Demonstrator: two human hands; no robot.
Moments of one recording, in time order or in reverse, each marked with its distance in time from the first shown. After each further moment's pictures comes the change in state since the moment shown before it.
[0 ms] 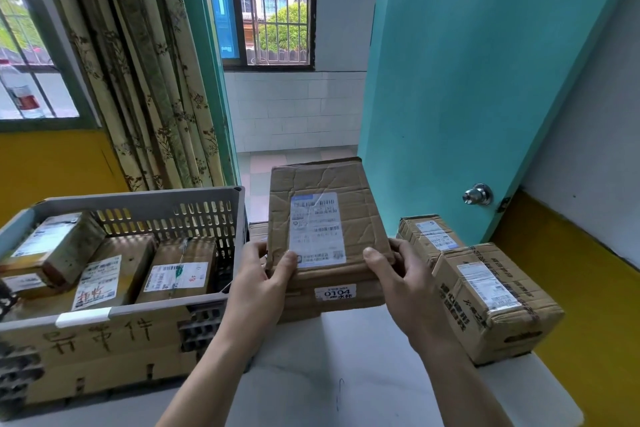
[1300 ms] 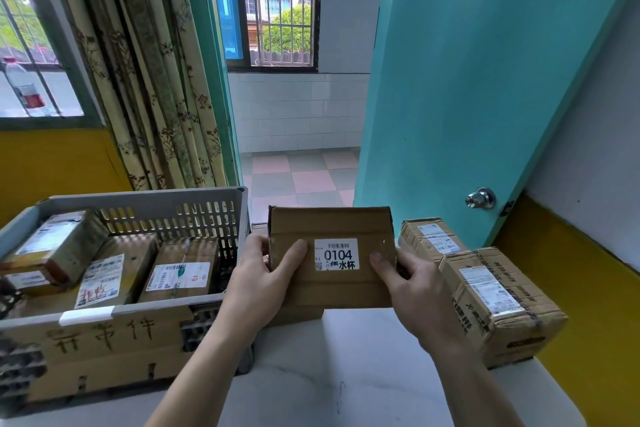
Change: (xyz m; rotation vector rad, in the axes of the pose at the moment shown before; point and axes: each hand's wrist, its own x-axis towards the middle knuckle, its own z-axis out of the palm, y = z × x) left_hand 0.008 0.009 -0.009 0.059 -0.018 -0.023; right_hand 0.005 0.003 -0.008 -0.155 0.023 -0.060
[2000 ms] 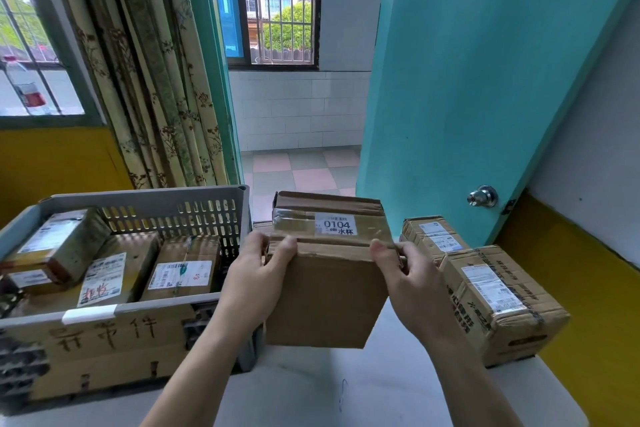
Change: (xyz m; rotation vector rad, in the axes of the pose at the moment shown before) left_hand 0.004 0.001 -0.006 0.058 -0.009 -0.014; right_hand -0.002 -0.009 0.004 -0.025 -0.004 0.002
